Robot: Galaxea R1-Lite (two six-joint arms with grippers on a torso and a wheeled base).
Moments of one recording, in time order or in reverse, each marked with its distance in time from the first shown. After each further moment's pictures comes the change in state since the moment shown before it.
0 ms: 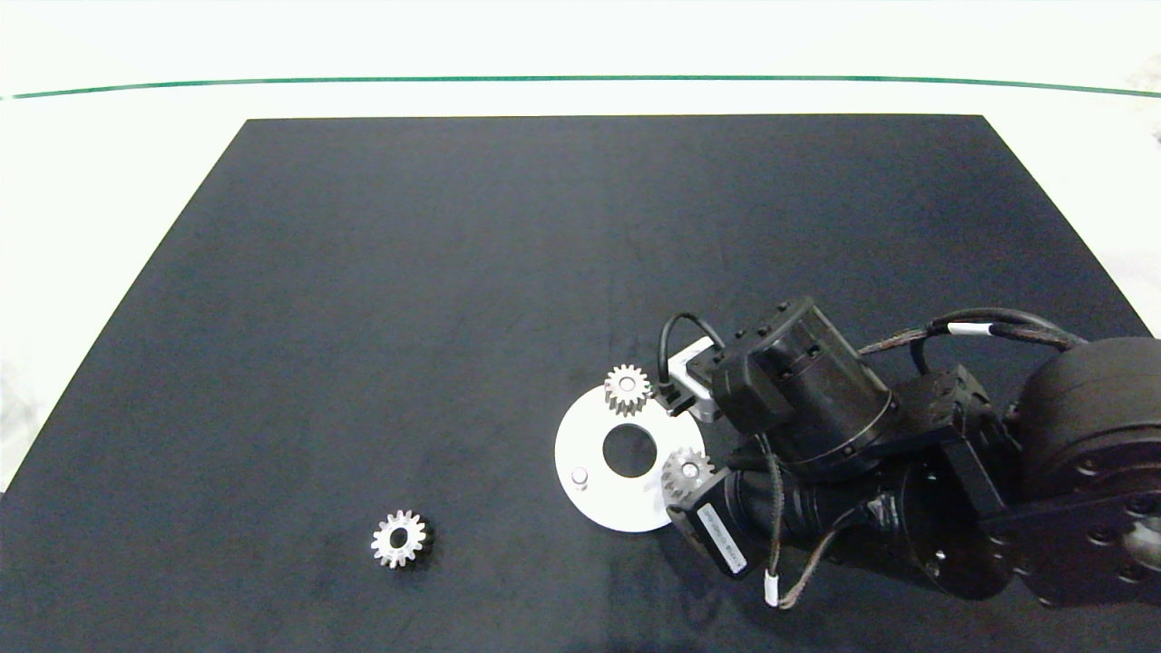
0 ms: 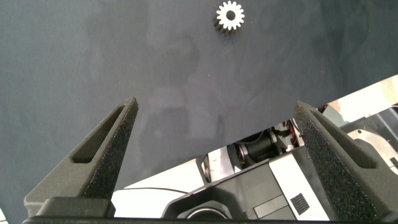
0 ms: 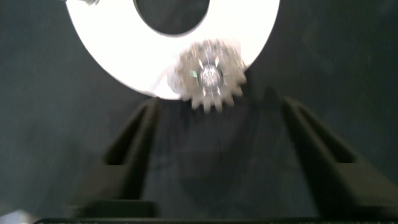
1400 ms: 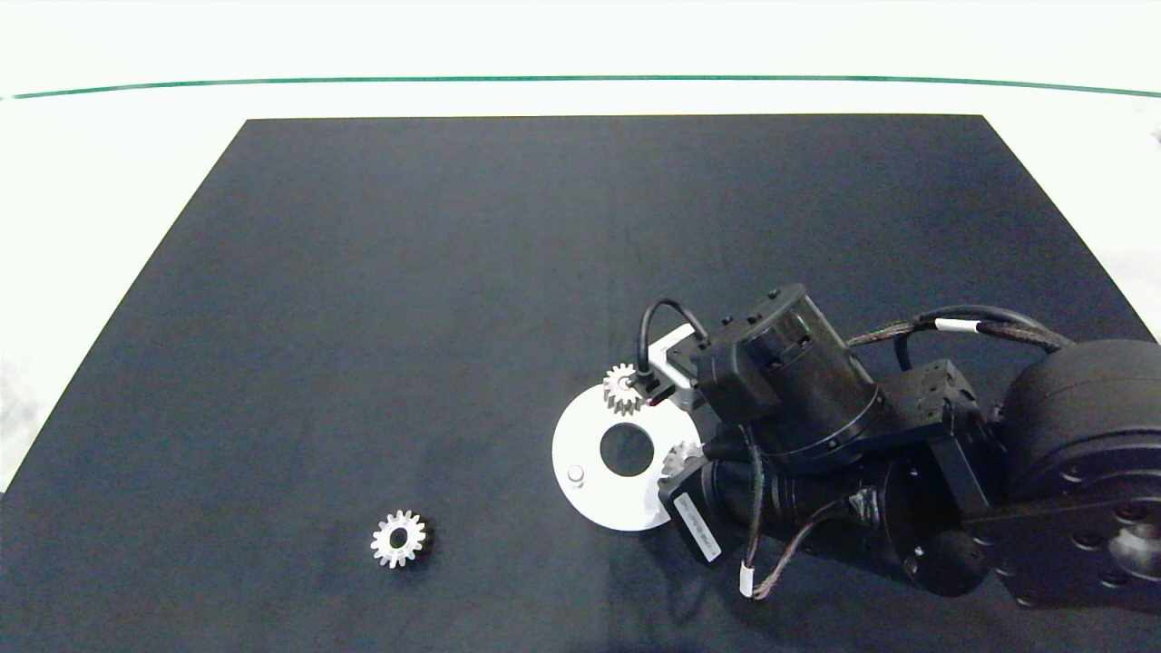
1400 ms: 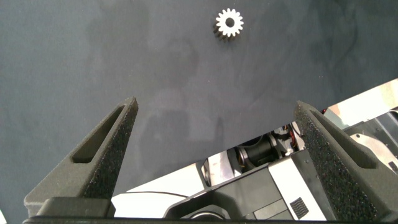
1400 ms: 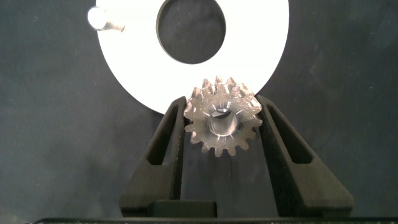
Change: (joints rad) left arm 0.000 0.005 -0.011 -0.013 0.000 -0.001; right arm 0.017 0.035 -0.023 -0.083 0.002 -0.031
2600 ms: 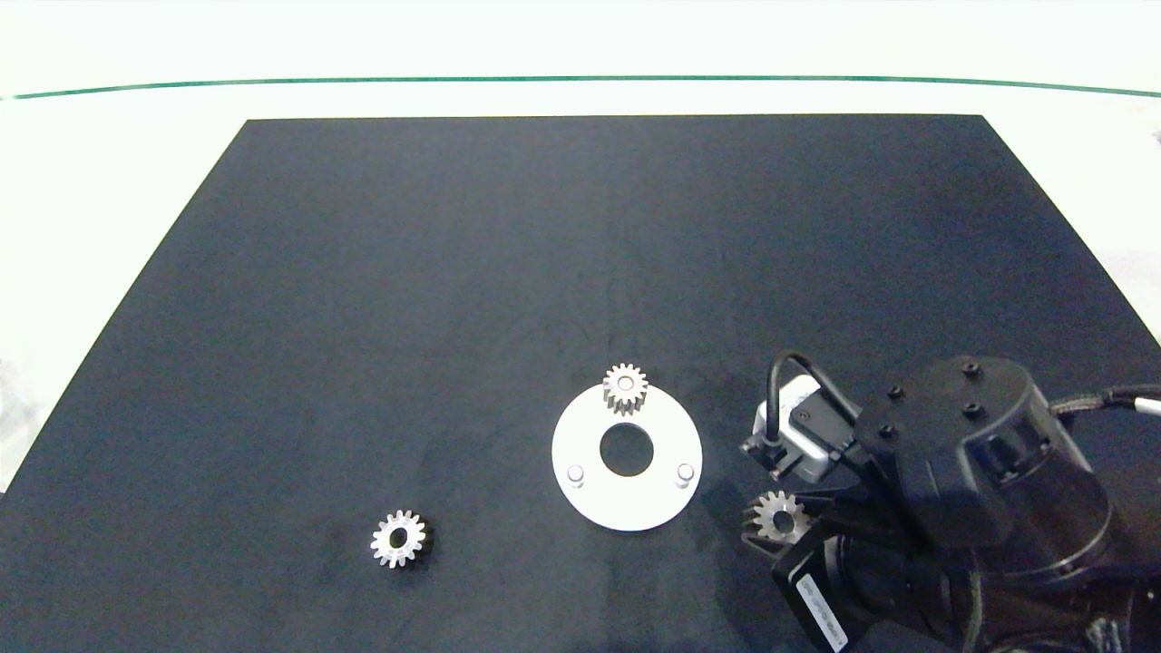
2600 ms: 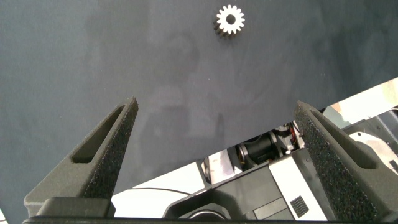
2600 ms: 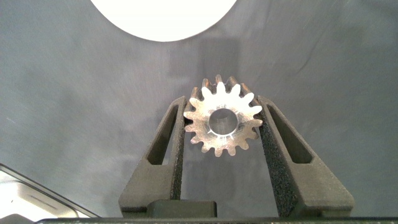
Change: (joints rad) left arm 0.001 0.017 0.000 0.000 0.000 0.000; right arm 0.002 -0.229 0.279 -0.070 0.000 0.000
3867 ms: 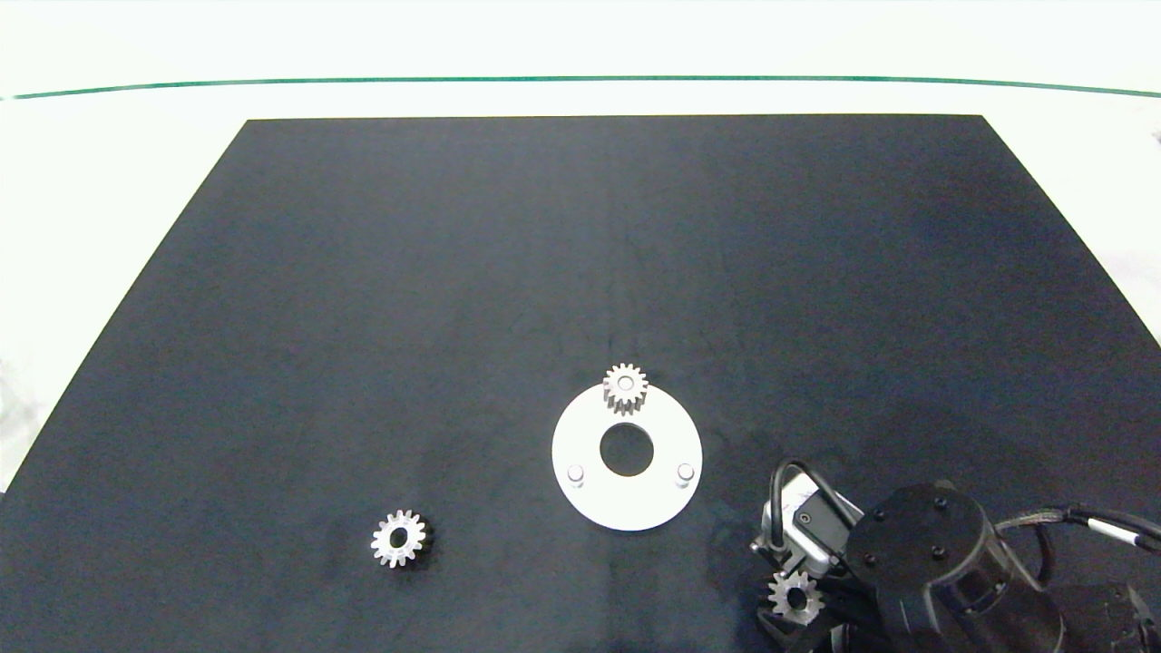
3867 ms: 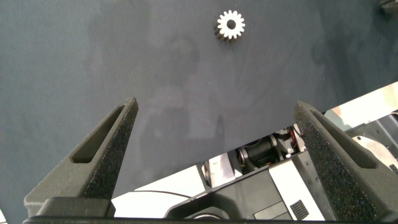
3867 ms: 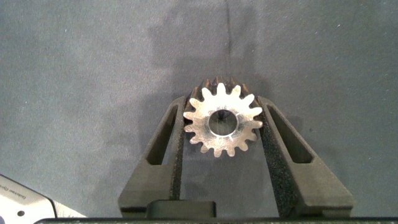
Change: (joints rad) left arm 0.004 0.005 -0.004 -0.014 0.000 0.000; right arm 0.002 0.027 0.324 -0.279 0.007 0.019
